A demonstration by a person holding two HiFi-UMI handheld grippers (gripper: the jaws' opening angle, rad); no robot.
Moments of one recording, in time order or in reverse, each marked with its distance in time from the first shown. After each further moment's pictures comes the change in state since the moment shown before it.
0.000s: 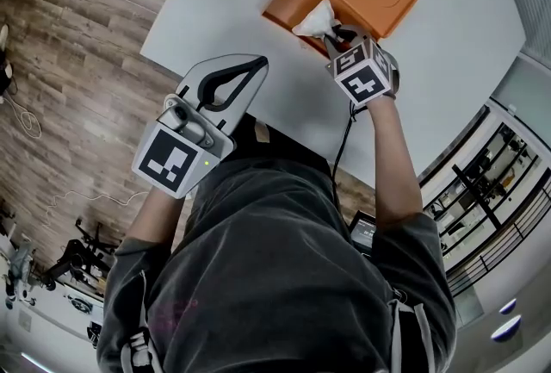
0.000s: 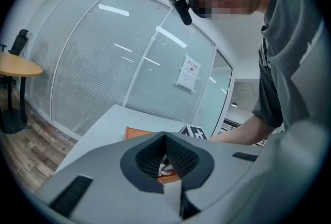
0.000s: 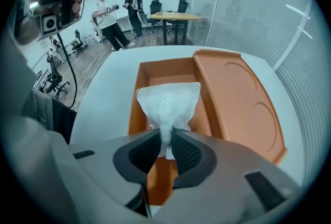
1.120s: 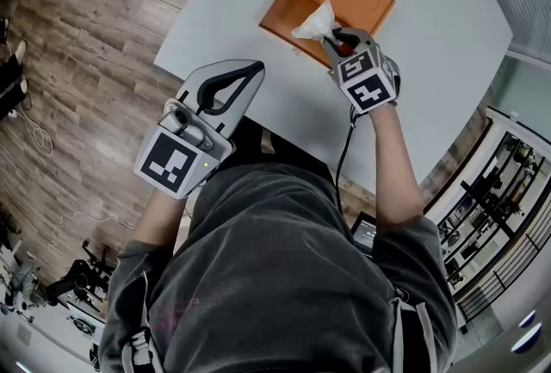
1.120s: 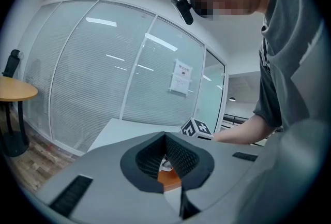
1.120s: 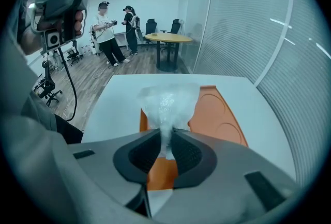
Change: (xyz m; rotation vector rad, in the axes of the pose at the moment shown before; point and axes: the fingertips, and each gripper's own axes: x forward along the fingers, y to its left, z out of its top) left arm -0.011 -0.046 0.043 0.131 -0.048 0.000; right arm -0.078 -0.015 0.024 0.036 -0.188 -0.095
